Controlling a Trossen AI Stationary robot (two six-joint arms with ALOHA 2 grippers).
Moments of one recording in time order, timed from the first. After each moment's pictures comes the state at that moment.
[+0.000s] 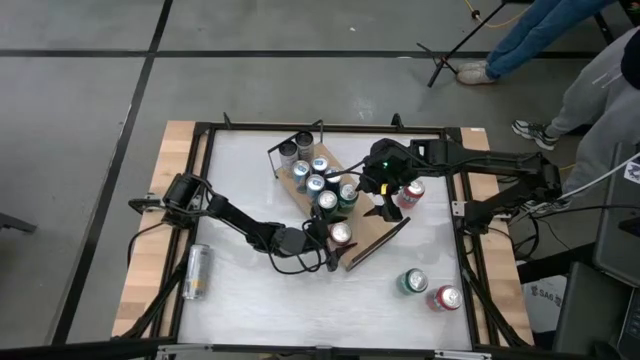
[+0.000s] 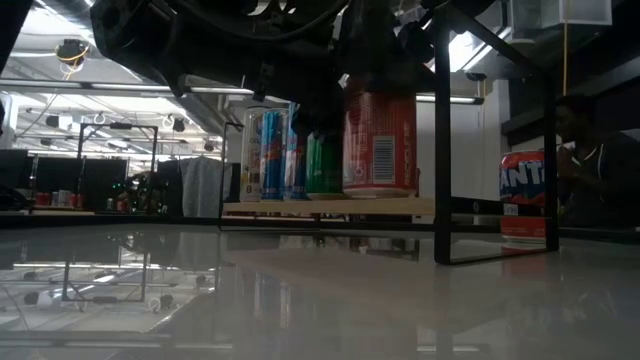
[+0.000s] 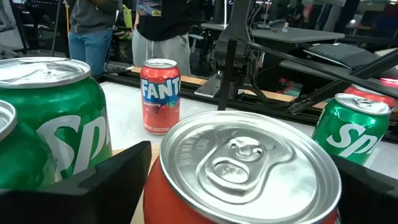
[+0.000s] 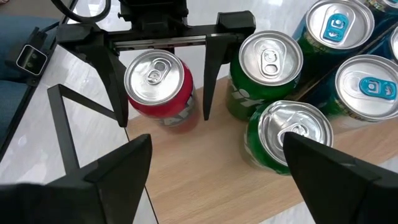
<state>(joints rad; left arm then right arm) -0.28 2.00 0.96 0.93 -0.61 -0.18 -0.12 1.41 1.35 -0.87 -0.32 -0.27</state>
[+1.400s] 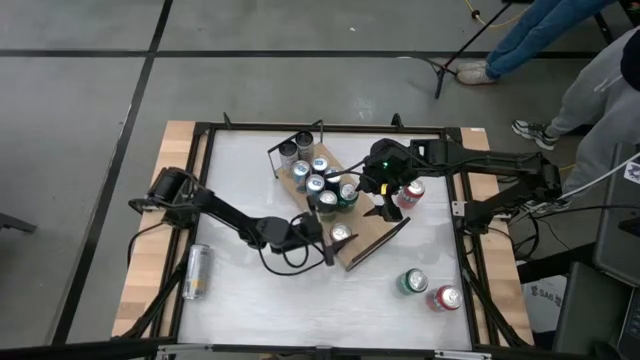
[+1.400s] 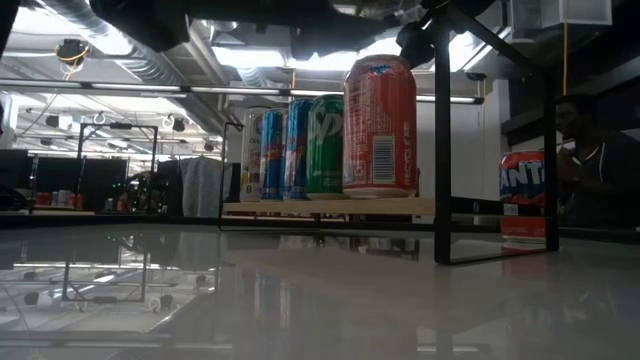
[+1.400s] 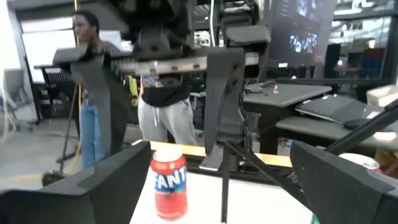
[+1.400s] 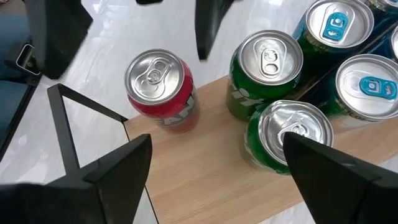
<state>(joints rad) -0.29 1.88 0.96 1.11 -0.62 0.11 -0.12 1.41 1.35 -0.87 -0.32 -0.27</state>
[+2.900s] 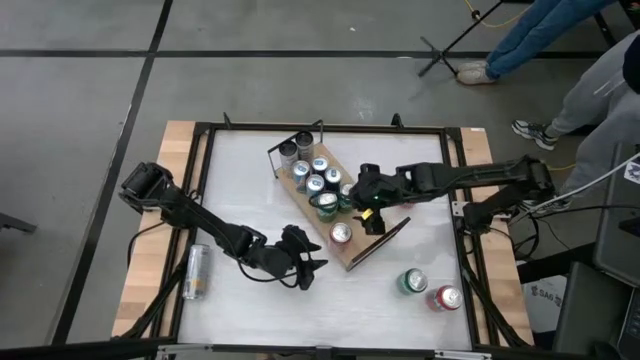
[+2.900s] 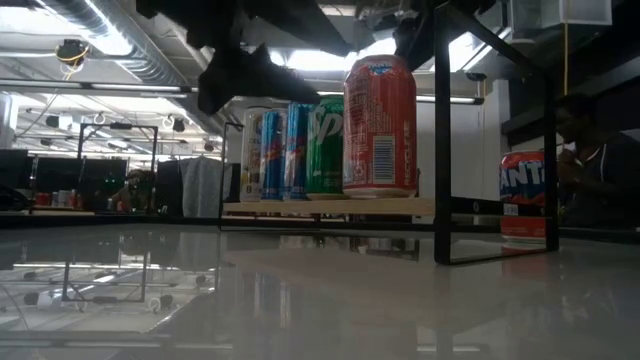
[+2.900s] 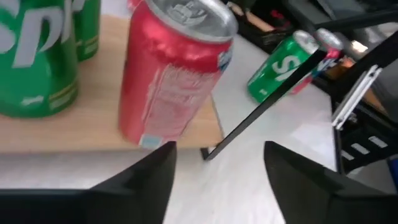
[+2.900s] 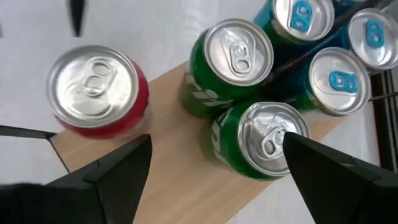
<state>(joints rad) -0.45 1.68 0.96 0.16 -0.56 -0.82 0.08 1.49 1.35 -0.81 0.13 -0.11</state>
